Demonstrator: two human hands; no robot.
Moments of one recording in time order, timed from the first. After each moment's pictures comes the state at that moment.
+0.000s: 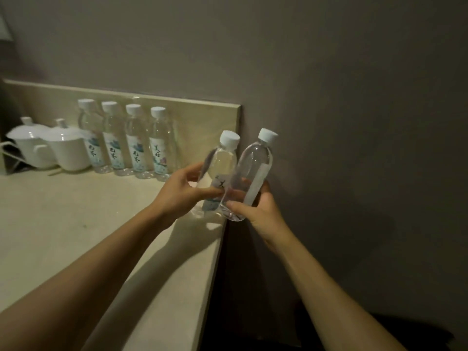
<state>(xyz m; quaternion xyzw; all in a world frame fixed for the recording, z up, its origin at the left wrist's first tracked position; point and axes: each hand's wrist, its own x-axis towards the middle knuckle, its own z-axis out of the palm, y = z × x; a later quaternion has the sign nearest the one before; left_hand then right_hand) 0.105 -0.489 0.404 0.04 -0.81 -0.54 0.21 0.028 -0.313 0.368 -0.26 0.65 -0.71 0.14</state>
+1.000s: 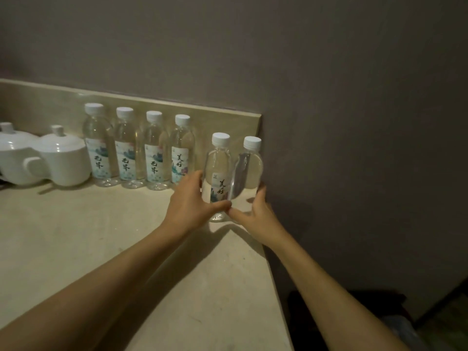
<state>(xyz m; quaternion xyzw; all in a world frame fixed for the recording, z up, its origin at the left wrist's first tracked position) 0.110 -0.566 0.385 0.05 -0.88 -0.40 0.26 0.064 -0.397 0.370 -0.17 0.86 -0.48 0.04</state>
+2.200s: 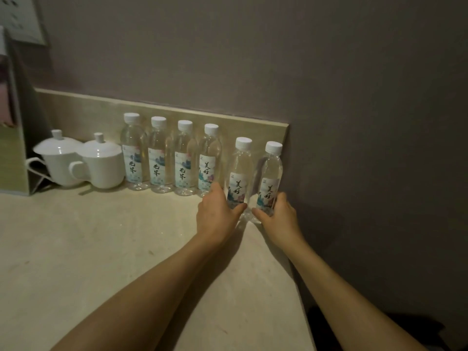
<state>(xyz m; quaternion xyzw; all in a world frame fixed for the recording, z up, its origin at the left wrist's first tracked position) 0.102 -0.555 0.378 0.18 -0.87 -0.39 0.26 0.056 -0.421 0.375 -0.12 0.89 -0.44 -0.09</state>
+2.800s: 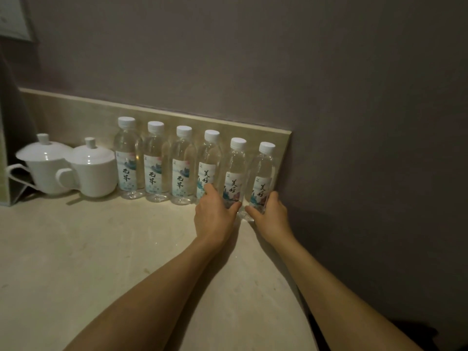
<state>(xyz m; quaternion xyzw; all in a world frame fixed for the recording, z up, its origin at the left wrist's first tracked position) 0.072 -0.568 0.376 0.20 -0.84 -0.40 0.29 0.033 -0.452 0.386 -0.10 0.89 -0.43 -0.08</state>
